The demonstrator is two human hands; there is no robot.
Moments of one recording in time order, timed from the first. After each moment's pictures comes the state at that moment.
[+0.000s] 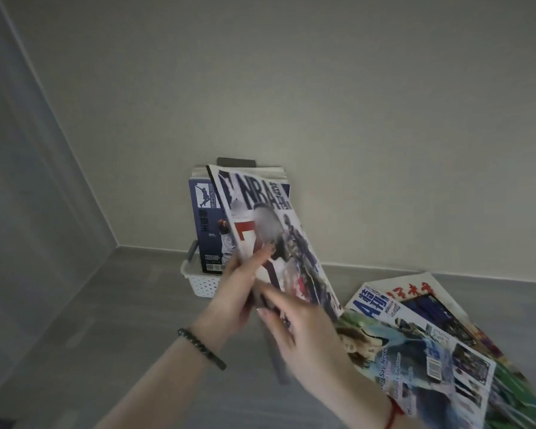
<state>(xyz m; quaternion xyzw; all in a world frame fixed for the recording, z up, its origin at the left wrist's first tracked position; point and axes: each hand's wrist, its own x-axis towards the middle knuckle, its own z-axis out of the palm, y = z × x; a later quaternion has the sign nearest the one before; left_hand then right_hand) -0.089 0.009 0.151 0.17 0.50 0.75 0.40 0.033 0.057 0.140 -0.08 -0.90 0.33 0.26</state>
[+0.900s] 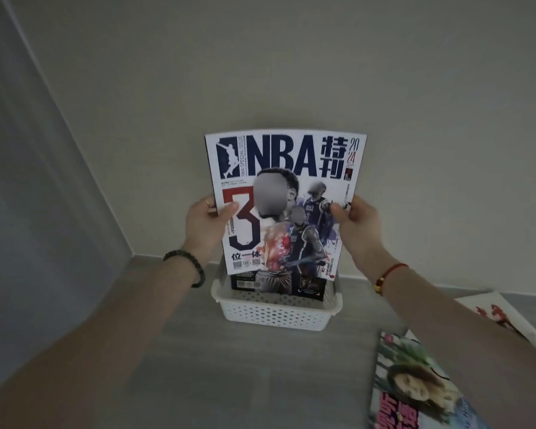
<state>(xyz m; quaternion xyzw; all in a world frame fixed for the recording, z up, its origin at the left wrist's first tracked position) -0.306 0.029 0.134 0.22 0.72 0.66 0.08 -0.154 0.198 0.133 -0.29 -0.70 0.51 0.39</state>
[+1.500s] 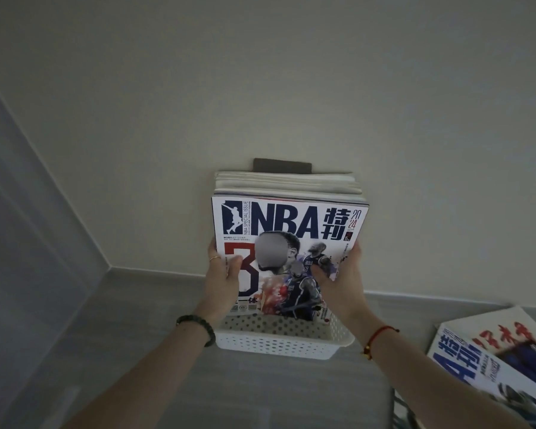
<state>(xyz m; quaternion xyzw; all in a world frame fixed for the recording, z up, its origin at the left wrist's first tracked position) -0.309 0.056 0.043 0.25 0.74 0.61 0.15 -0.177 0.194 0.045 -0.36 -0.74 0.49 0.29</state>
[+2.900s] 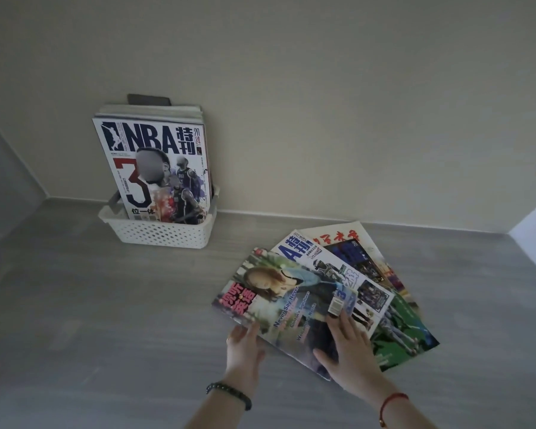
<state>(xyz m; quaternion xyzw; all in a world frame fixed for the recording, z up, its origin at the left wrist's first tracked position) 0.111 0.078 -0.044 -0.12 0.61 0.67 0.41 0.250 0.212 -0.050 -0.36 -0.91 0.18 -0.09</state>
